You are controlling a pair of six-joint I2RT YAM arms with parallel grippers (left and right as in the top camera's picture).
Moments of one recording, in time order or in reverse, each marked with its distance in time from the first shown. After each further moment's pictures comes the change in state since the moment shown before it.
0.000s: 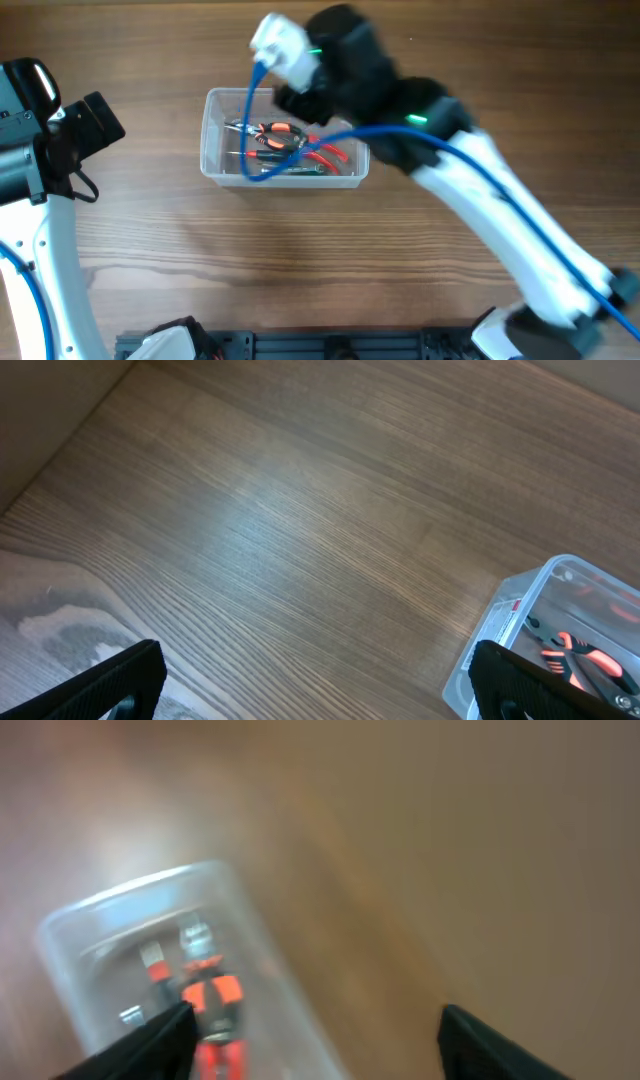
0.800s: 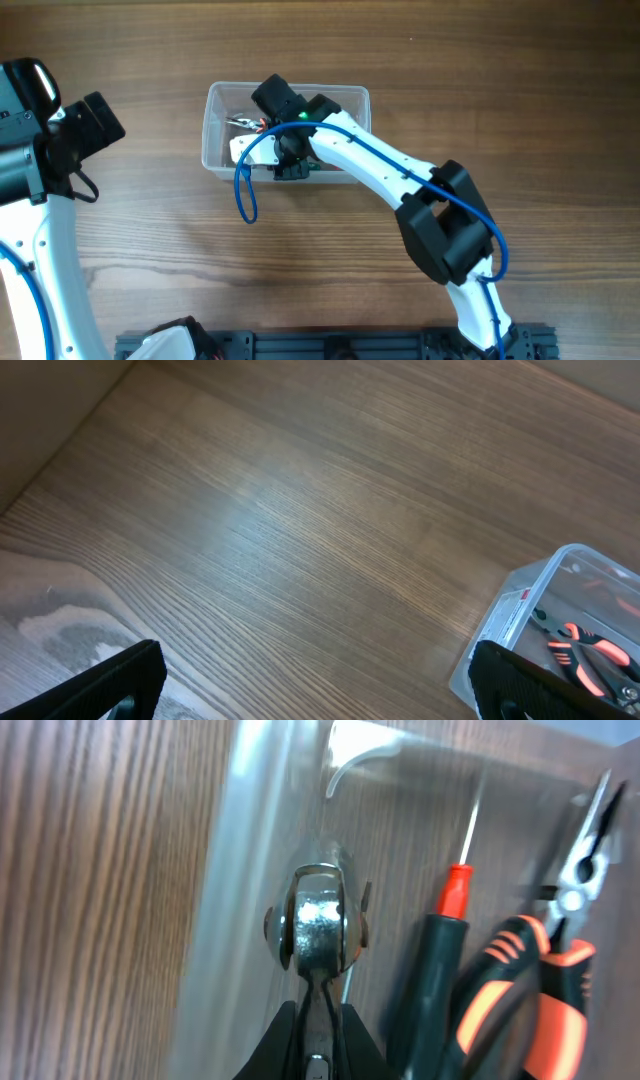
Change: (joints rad) left arm 0.000 0.000 0.000 0.000 0.000 0.000; right arm 0.046 0.556 -0.138 -0.016 -0.380 -0.538
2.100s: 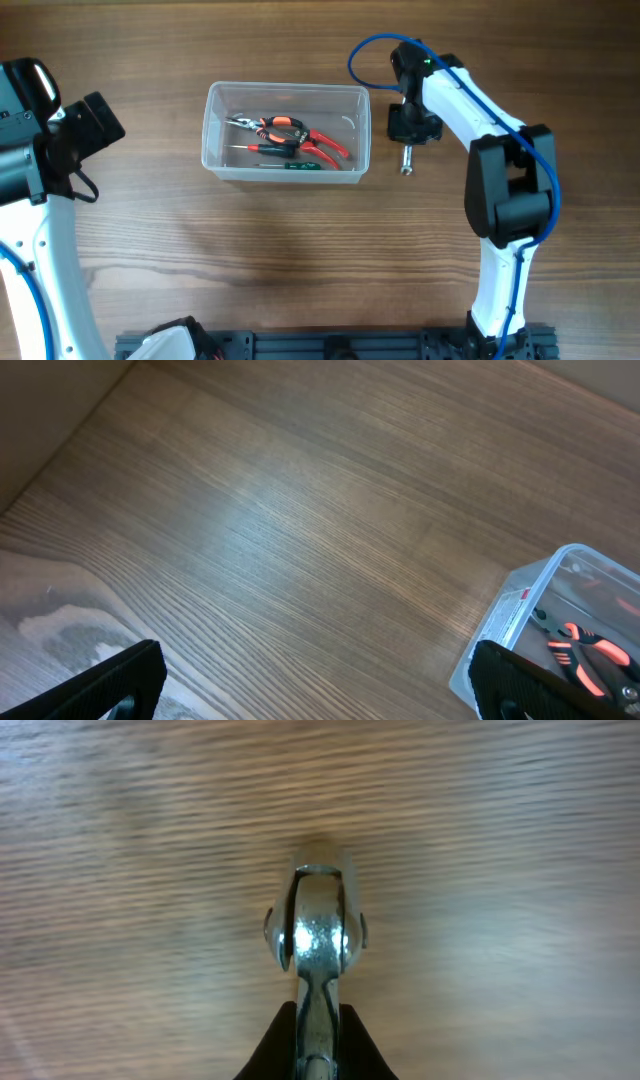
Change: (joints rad) left arm 0.000 0.000 0.000 0.000 0.000 0.000; right arm -0.504 -0.003 -0.101 -0.205 0.330 1.335
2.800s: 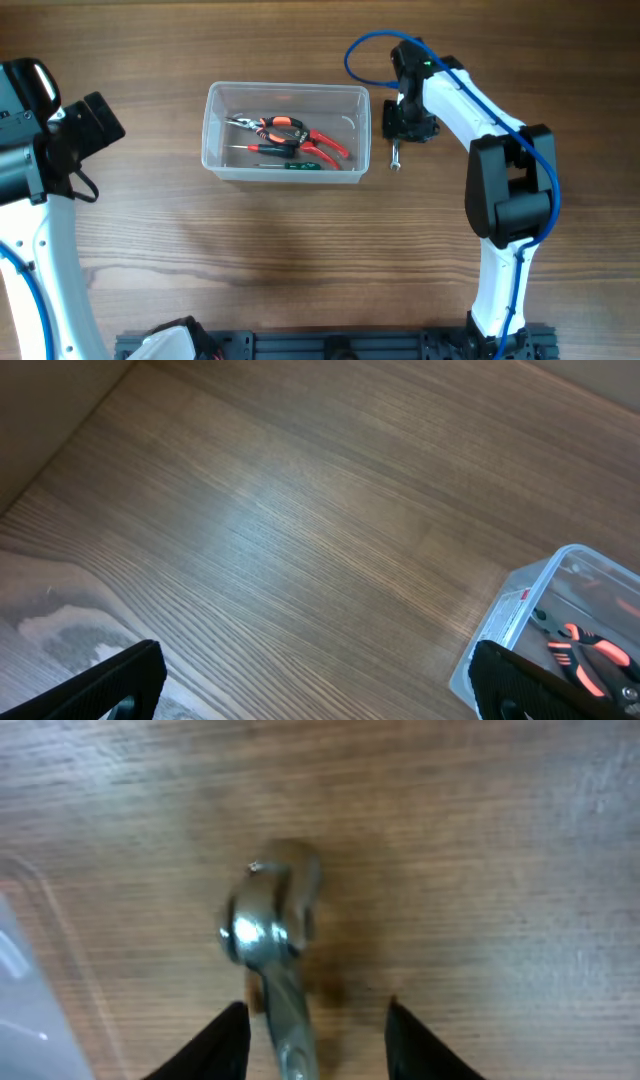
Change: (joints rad) left arm 0.000 0.000 0.000 0.001 0.000 0.000; right arm -0.001 0.010 -0.025 0.106 -0.132 -0.005
